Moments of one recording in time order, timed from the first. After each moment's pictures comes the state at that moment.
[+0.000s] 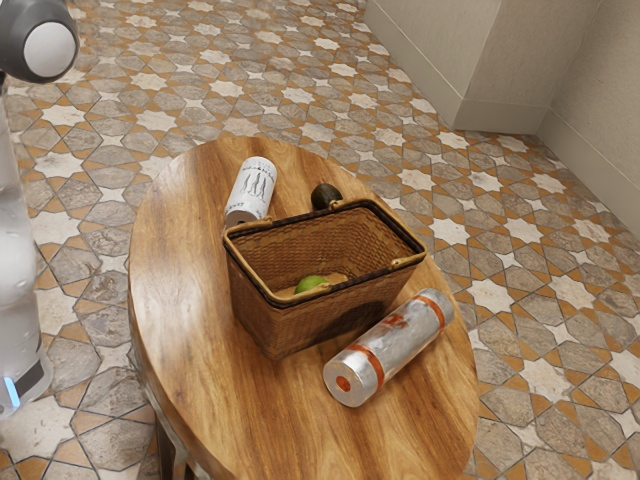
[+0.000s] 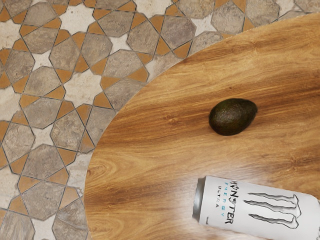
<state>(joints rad) 0.17 -0.11 0.46 -1.12 -0.11 1.37 0.79</state>
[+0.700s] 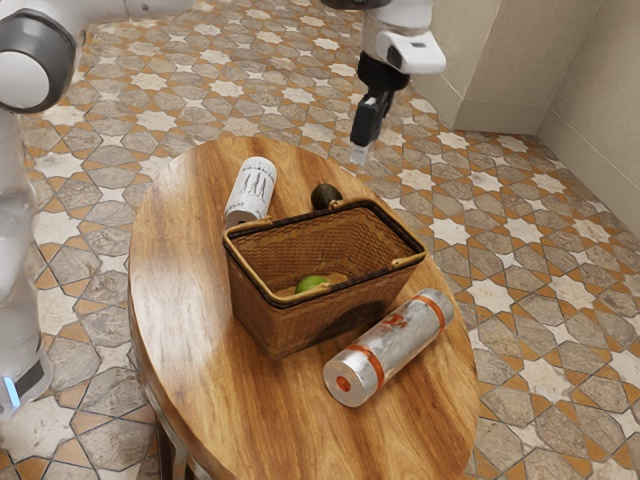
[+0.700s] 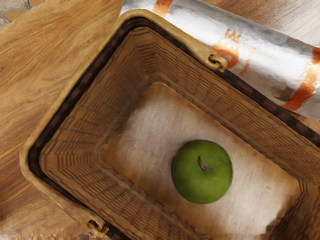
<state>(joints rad) -0.14 -0.09 -0.01 -1.50 -0.02 1.43 0.46</state>
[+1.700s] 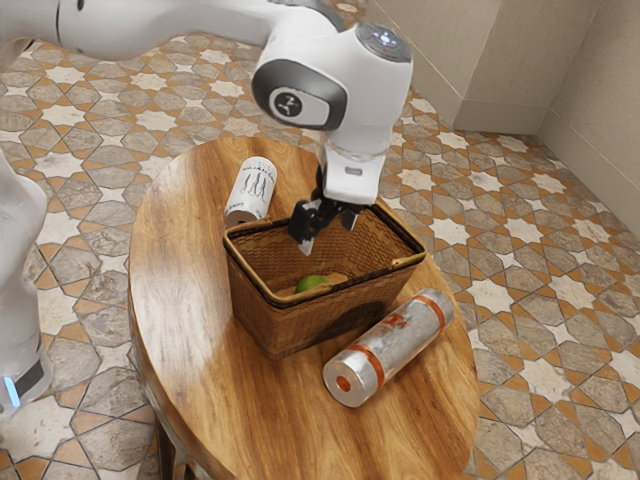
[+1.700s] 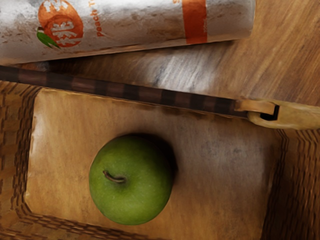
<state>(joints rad) -0.25 -0.22 -0.11 -1.90 0.14 1.68 0.70</state>
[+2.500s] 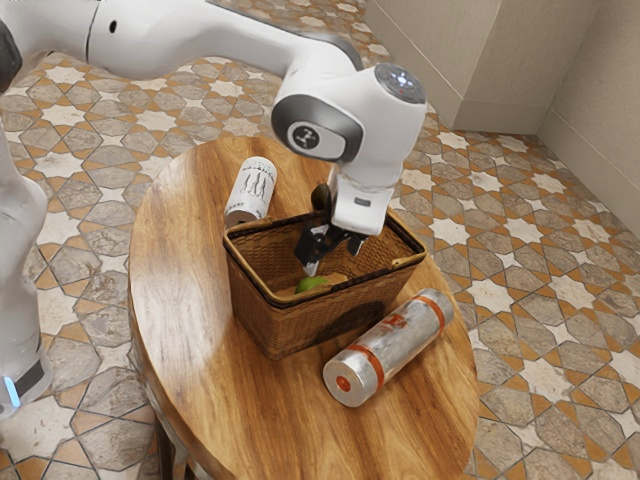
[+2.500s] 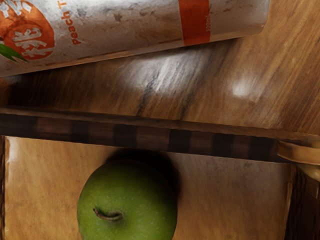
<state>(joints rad) -0.25 -0.14 -0.11 -1.92 0.14 1.73 0.75</state>
